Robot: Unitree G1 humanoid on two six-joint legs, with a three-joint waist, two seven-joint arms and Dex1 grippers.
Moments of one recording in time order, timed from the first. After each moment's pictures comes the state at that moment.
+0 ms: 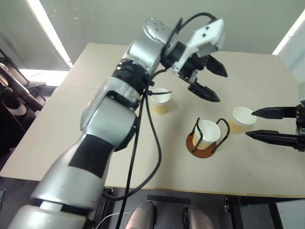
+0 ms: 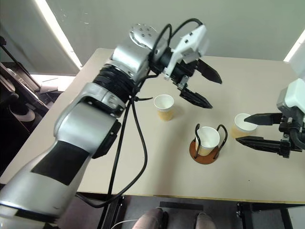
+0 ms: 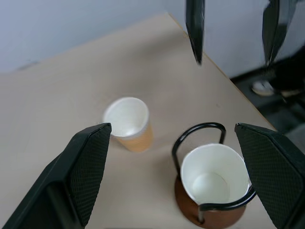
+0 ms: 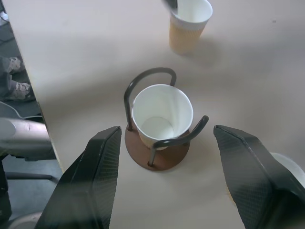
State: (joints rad) left arm -1.70 0.23 -0.38 1.07 -0.25 0.08 -1.58; right arm -0.20 -1.31 -0.65 -0.59 0.90 1.10 1.05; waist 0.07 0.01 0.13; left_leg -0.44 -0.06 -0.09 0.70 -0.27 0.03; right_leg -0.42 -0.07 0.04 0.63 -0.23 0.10
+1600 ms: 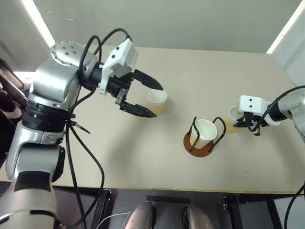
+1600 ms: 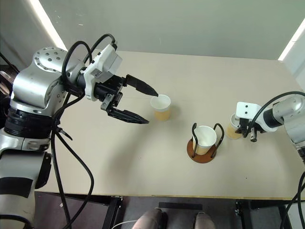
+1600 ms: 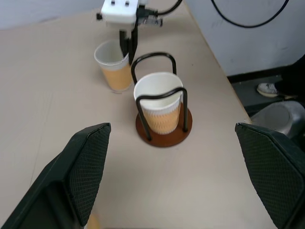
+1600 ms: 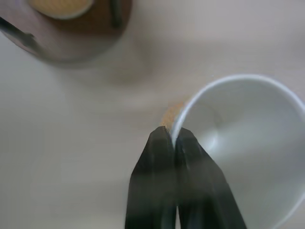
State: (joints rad) left arm -1.15 0.82 -0.25 0.15 -0.46 0.50 -1.58; right arm -0.78 -1.09 0.30 0.17 -0.02 0.39 1.41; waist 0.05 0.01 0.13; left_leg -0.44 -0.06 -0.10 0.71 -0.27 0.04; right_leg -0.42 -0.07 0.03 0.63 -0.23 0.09
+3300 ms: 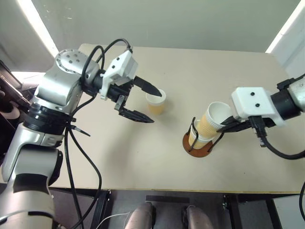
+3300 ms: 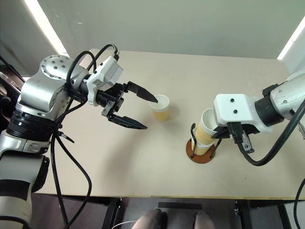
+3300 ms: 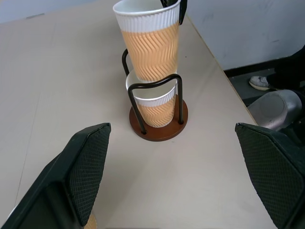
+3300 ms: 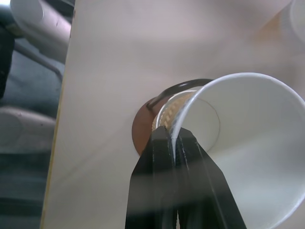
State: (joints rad) left arm -1.13 0.84 -0.33 0.20 -0.52 0.36 -1.58; right arm -0.92 -1.24 0.25 -0.52 0.34 0.77 1.49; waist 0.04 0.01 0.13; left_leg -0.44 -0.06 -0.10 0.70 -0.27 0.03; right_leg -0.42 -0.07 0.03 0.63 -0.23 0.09
